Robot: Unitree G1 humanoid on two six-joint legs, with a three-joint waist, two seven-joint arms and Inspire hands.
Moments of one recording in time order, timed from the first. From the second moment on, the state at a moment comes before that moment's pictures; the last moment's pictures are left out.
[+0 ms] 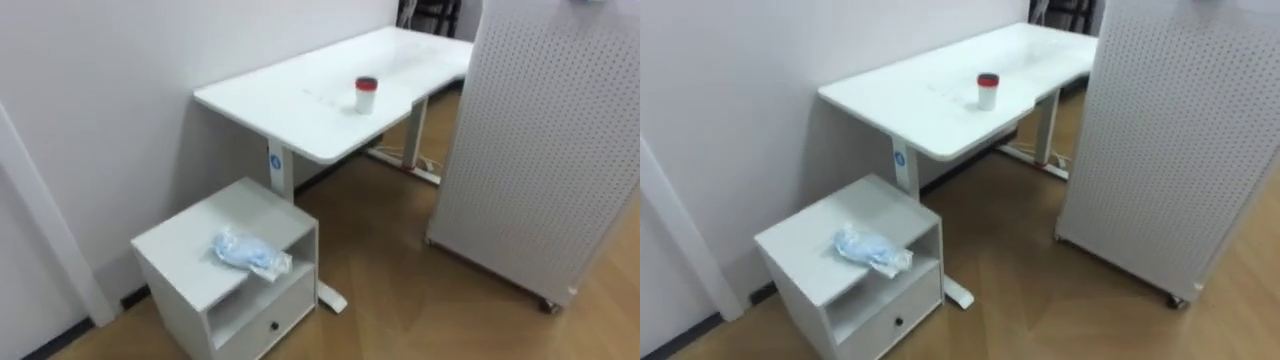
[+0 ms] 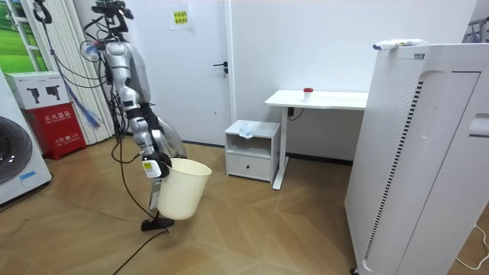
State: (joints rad) left arm 0.23 0.23 0.15 1.24 0.32 0.18 -0.09; right arm 0.11 -0.30 -0.10 1.37 0.55 0.09 0.12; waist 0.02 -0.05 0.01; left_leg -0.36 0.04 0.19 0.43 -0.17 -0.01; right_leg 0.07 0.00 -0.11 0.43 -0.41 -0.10
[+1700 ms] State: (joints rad) left arm -0.35 0.24 -0.01 1.10 0.28 -0.12 0.31; right arm -0.23 -0.26 0.20 1.38 0.47 -0.05 0.18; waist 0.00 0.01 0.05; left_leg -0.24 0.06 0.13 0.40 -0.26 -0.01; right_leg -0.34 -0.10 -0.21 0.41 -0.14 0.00
